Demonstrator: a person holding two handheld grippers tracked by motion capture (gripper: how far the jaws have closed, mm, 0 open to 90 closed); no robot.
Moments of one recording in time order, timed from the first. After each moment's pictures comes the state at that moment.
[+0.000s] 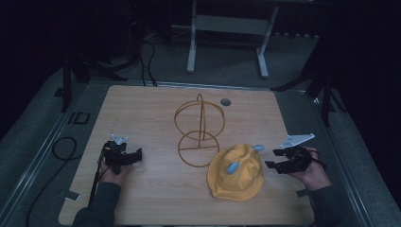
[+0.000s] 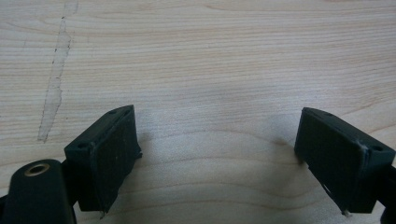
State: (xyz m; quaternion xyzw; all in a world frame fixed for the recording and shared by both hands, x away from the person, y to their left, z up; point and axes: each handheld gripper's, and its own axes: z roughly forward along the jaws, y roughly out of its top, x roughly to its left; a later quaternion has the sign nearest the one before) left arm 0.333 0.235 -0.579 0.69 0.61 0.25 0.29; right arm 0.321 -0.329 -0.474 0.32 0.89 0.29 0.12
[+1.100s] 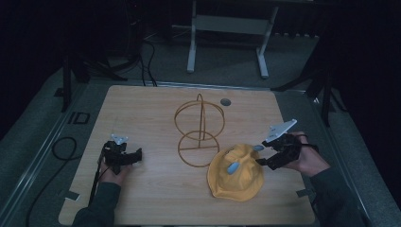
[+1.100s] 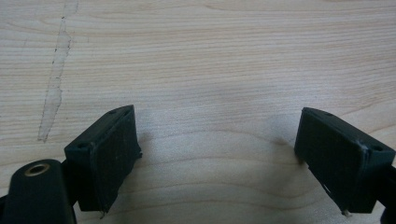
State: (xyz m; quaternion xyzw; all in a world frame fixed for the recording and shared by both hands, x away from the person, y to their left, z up) left arm 0.333 0.235 -0.579 0.69 0.61 0.25 0.29; right arm 0.332 -0.278 -0.424 0.20 0.95 0.24 0.10
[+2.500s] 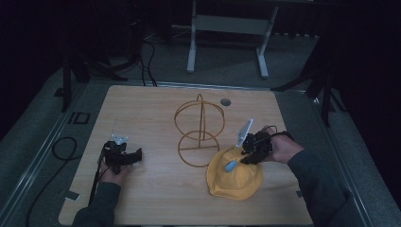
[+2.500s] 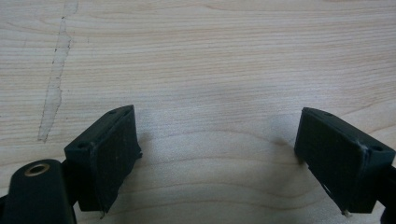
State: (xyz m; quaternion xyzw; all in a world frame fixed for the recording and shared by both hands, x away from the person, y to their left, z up) left arm 0.333 0.235 -0.579 0.69 0.61 0.25 0.29; right arm 0.358 -0.208 -0.443 0.06 0.99 0.11 0.03
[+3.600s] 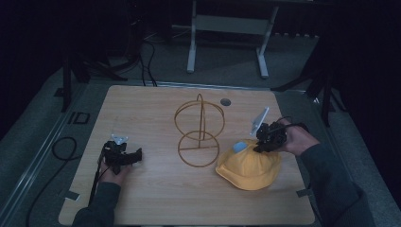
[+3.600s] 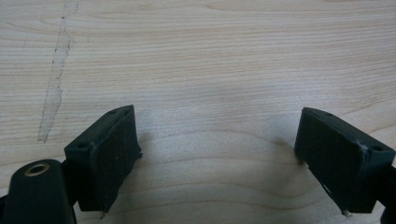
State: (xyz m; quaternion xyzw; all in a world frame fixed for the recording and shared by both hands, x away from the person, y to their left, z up) left arm 0.333 0.235 -0.579 0.69 0.61 0.25 0.29; right arm 0.374 -0.243 -0.417 0.11 0.99 0.10 0.04
